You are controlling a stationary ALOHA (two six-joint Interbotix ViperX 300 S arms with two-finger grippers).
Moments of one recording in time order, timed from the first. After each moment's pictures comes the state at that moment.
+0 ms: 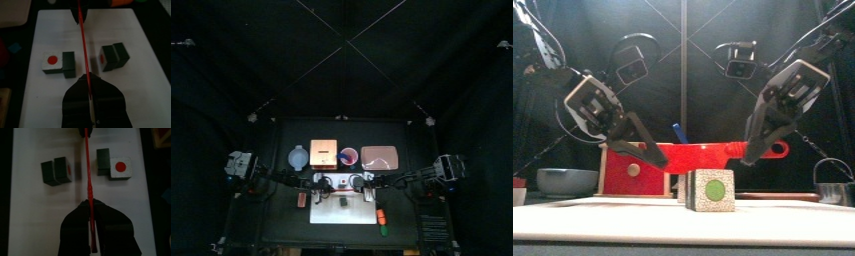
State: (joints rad) left arm -0.19 0.09 0.89 -0.06 -0.52 0.01; right arm 0.12 -0.12 0.83 0.19 0.03 -0.04
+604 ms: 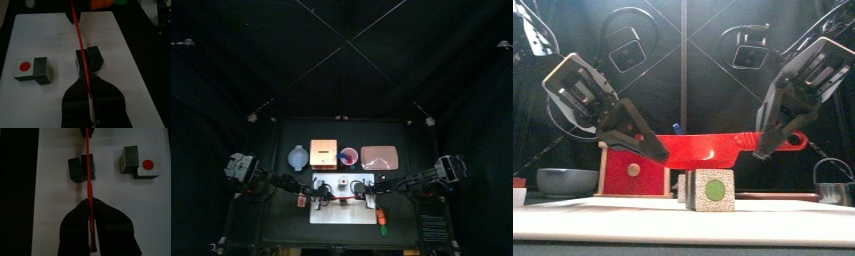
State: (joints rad) left arm -0.25 0.14 0.86 -0.11 -0.52 0.00; right arm 0.15 -0.08 0.84 0.25 0.02 -0.04
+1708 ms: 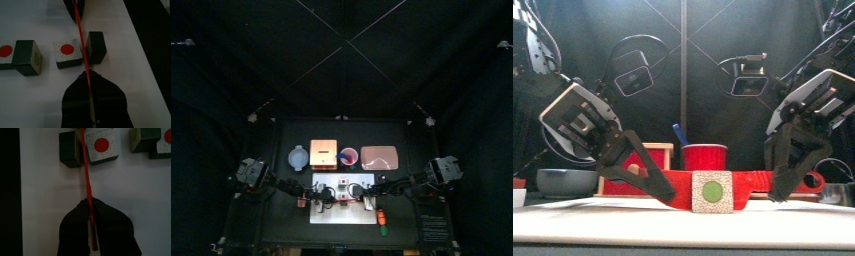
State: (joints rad) left arm -0.29 0.32 0.80 -0.23 -0.48 0.00; right arm 0.16 0.05 0.83 0.31 0.02 -0.05
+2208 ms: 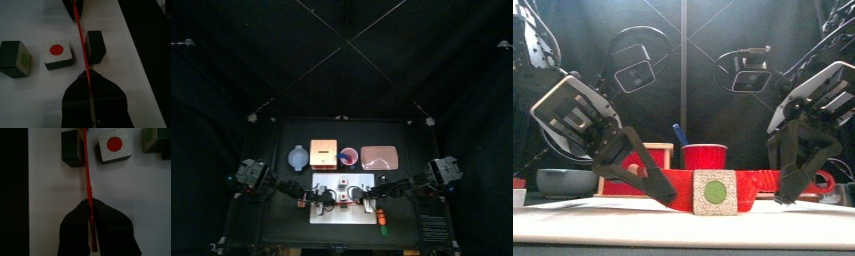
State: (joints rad) left arm -0.31 0.31 0.79 -0.23 -0.46 0.00; right arm 0.19 0.06 0.81 0.31 0.03 -0.05
